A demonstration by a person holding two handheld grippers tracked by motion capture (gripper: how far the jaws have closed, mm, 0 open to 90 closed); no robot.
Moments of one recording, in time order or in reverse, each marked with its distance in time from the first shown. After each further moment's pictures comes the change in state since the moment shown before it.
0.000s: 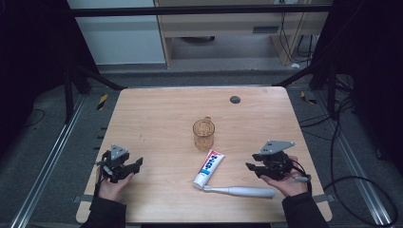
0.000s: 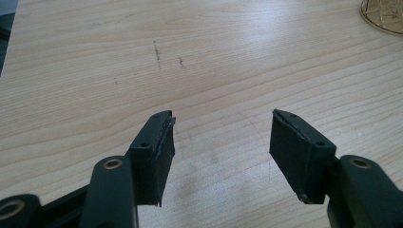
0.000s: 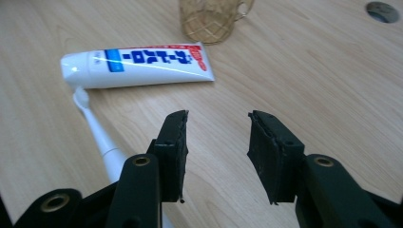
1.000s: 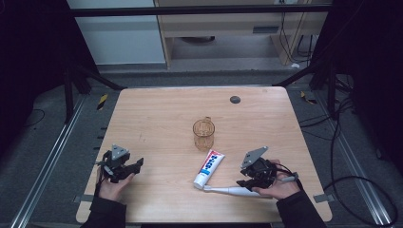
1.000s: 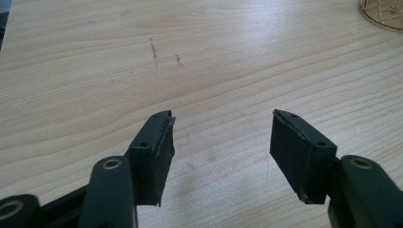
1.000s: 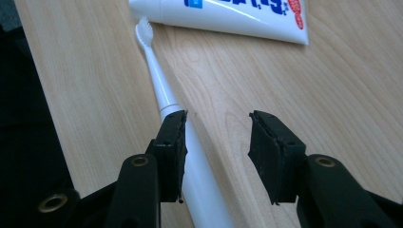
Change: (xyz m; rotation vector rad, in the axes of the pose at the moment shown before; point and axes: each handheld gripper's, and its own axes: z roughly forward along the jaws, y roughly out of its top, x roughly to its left) left arm -0.001 0.000 0.001 0.009 -0.006 0.006; right arm 0.027 0.004 0.029 0.230 0.193 -0.177
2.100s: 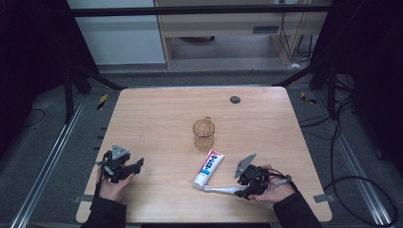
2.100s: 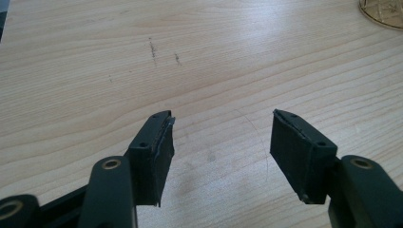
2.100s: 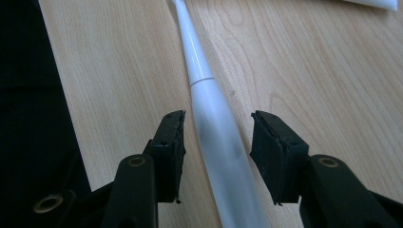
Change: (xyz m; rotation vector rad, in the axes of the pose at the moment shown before) left arm 0.000 0.000 0.001 0.004 -0.002 0.002; right arm 0.009 -0.004 0.027 0.119 0.085 -0.064
